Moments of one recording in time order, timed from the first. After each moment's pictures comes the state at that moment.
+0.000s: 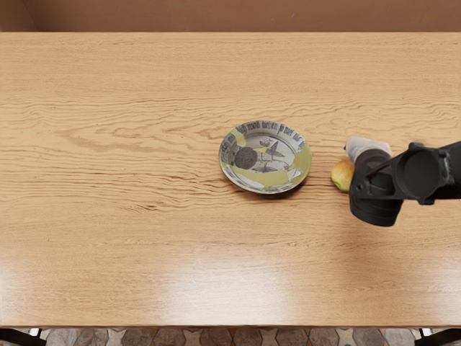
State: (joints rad) left arm -0.01 0.00 -0.12 -0.14 0.09 0.07 0.21; right arm 1.65 -0.21 -0.92 1.40 -0.33 -0.61 -0.61
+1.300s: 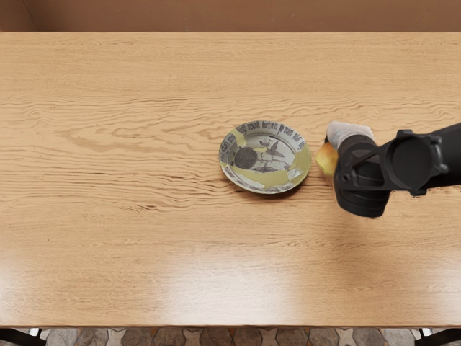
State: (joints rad) left arm -0.01 0.00 -0.12 -0.14 0.09 0.07 0.21; right arm 1.76 -0.17 -0.90 1.46 -0.33 -0.61 -0.61
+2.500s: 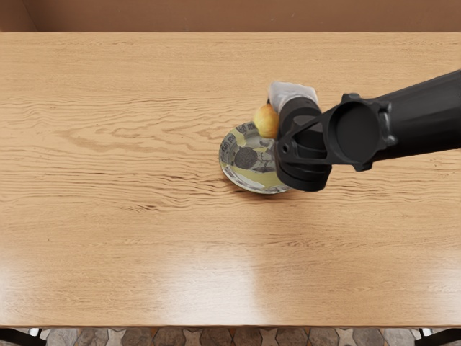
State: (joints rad) left arm -0.01 0.00 -0.12 -0.14 0.09 0.07 0.21; right arm 1.94 0.00 -0.80 1.41 -0.18 -0.60 -0.61
